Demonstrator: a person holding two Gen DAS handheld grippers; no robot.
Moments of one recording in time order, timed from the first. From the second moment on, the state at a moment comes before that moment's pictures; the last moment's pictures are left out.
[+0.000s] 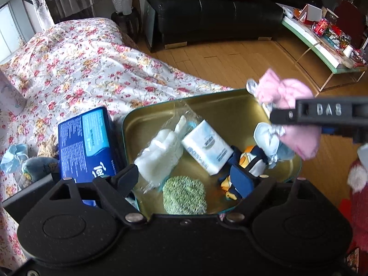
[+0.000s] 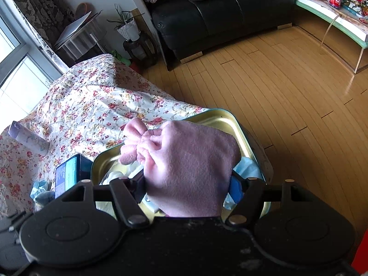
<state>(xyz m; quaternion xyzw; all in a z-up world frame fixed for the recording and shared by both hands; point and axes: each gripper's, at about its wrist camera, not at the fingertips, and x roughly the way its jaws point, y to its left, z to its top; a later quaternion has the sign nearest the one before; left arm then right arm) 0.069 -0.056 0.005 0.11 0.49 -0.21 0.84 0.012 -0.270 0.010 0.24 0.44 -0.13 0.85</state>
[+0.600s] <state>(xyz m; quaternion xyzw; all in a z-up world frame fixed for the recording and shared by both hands) 0.062 -0.028 -0.010 0.10 0.51 -0.19 0.83 0.003 -0.260 0.014 0.23 0.43 -0.12 0.86</state>
